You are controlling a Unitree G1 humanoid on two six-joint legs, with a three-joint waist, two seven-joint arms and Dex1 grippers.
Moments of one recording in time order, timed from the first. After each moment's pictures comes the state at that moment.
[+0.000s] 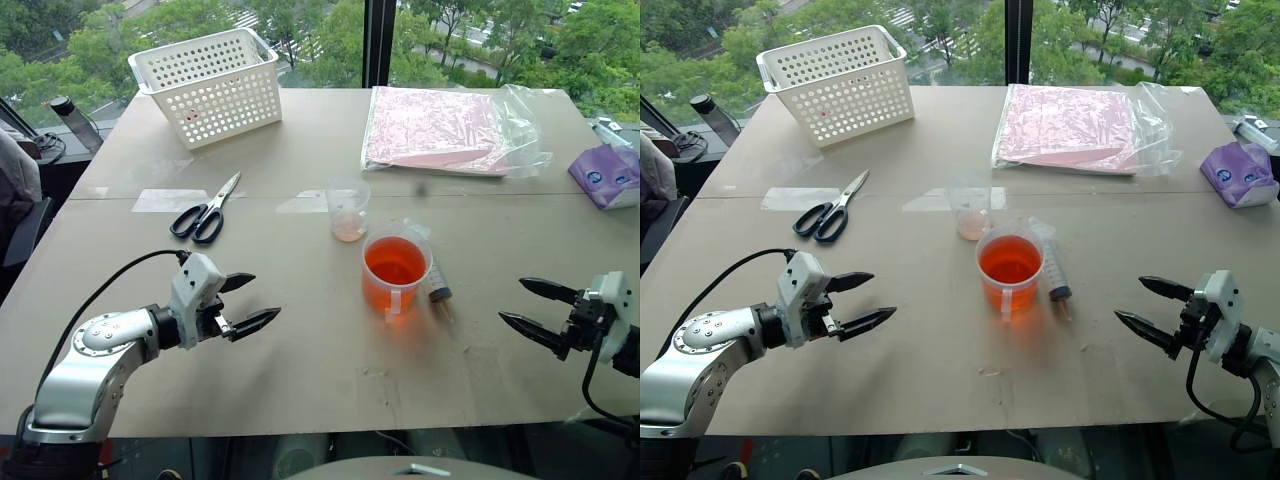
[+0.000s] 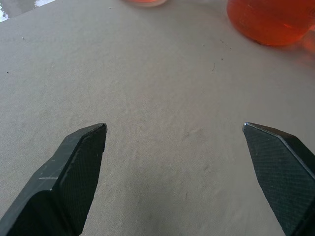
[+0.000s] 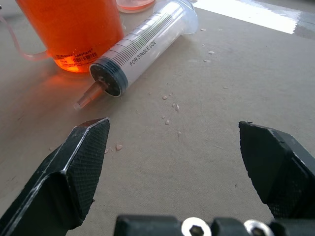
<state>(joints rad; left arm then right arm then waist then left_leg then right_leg) 0.12 0.78 0.23 -0.32 -0.48 0.48 -0.93 0.16 -0.70 -0.35 -0.08 0.53 0.23 1.13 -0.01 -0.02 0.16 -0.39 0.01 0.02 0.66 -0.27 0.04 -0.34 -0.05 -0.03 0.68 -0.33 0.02</state>
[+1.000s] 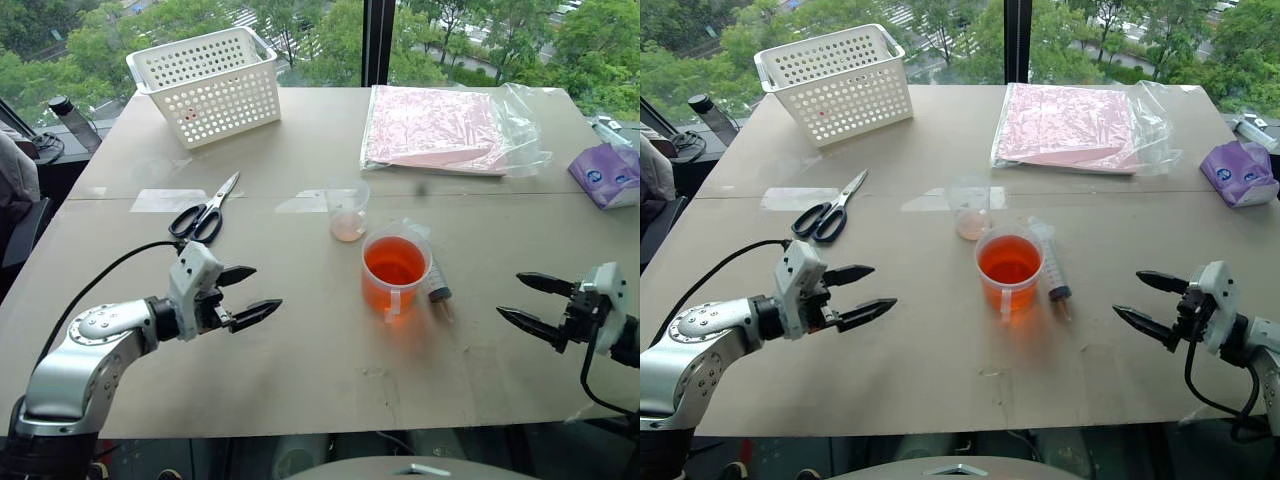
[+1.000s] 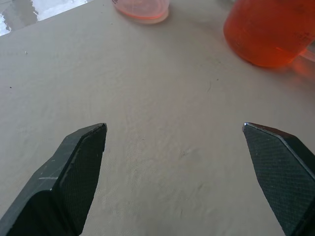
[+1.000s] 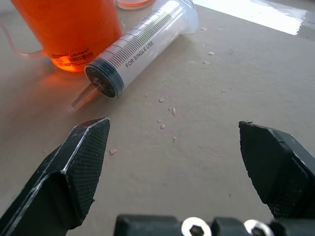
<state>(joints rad) 0.06 0.82 0.27 -0.36 -0.58 0.62 -0.92 0.09 -0.74 -0.32 -0.10 0.54 0.34 1.08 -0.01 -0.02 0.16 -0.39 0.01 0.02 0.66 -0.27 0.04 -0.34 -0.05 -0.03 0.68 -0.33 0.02</state>
